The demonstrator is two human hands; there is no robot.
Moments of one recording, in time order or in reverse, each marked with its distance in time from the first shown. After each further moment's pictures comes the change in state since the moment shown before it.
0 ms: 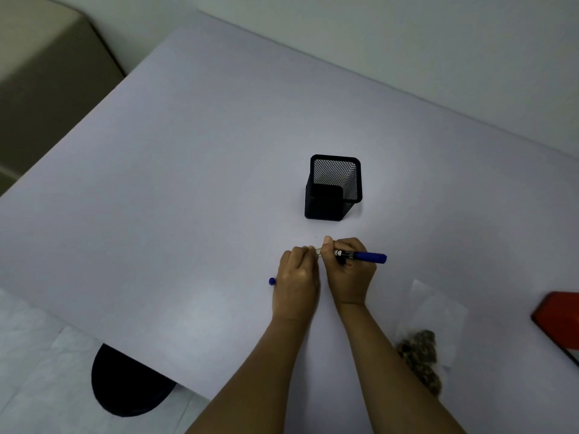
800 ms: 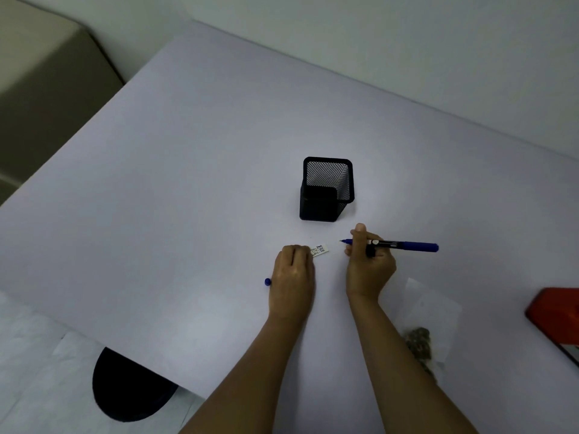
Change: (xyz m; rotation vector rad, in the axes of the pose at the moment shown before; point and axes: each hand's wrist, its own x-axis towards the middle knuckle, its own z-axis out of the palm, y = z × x) left_hand 0.004 0.001 0.002 -0.011 0.015 -0.039; right_hand 0.019 -0.013 -0.019 0.148 0.284 0.399
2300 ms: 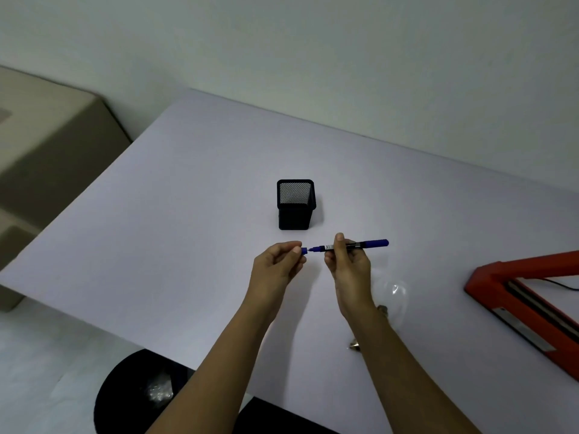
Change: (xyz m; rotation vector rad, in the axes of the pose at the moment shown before) left_hand 0.010 0.079 -0.112 -1.034 -0.319 -0.761; right_hand -0.039 -0.086 -0.065 0.352 -0.289 0.357
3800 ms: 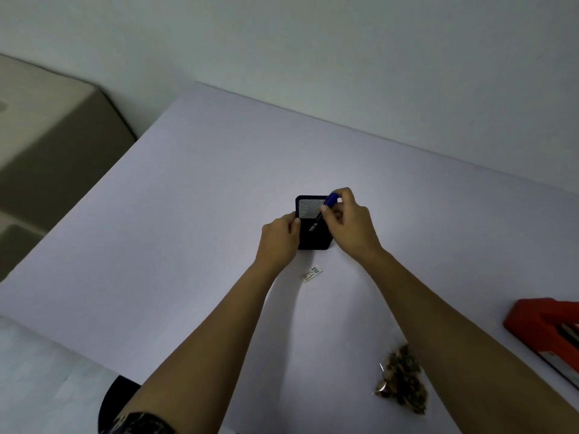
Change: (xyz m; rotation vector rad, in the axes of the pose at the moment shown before) left_hand 0.128 0.039 -0.008 0.952 0.023 0.344; right_hand 0.122 -0.024 0.063 -0.981 -0.332 -0.452
